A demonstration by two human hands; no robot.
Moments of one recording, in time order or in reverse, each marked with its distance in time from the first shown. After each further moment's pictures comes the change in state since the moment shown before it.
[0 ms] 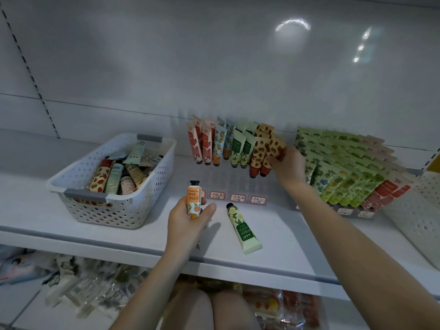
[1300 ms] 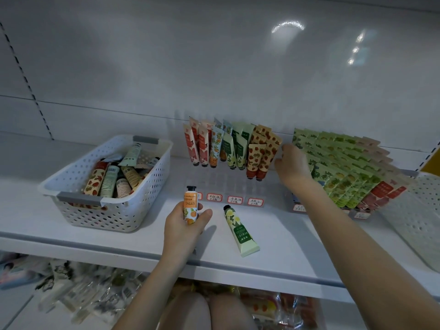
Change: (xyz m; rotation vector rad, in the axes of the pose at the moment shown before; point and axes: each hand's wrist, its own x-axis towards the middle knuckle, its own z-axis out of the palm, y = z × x) left_hand 0.002 -0.007 0.001 0.033 0.008 -0.032; right_hand -0.006 -0.020 -0.023 -0.293 -0.047 -0.011
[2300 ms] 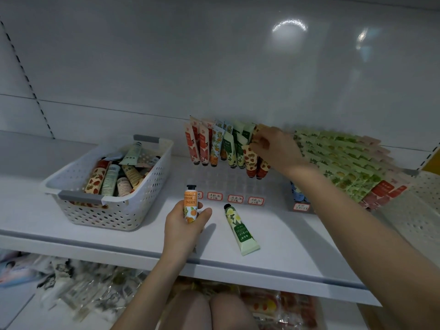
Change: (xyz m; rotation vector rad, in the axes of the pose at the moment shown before) left_hand 0.000 0.000 0.000 0.020 0.005 0.010; right_hand 0.005 -0.028 -0.014 -0.018 -0.020 -0.451
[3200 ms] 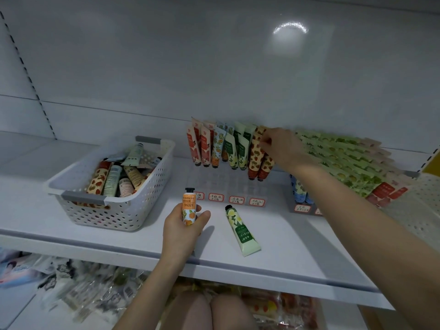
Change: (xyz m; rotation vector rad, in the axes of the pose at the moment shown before) left_hand -0.001 -0.004 -0.004 -0.048 0.013 -0.011; right_hand 0.011 0.001 -0.007 -0.171 -0.089 0.137
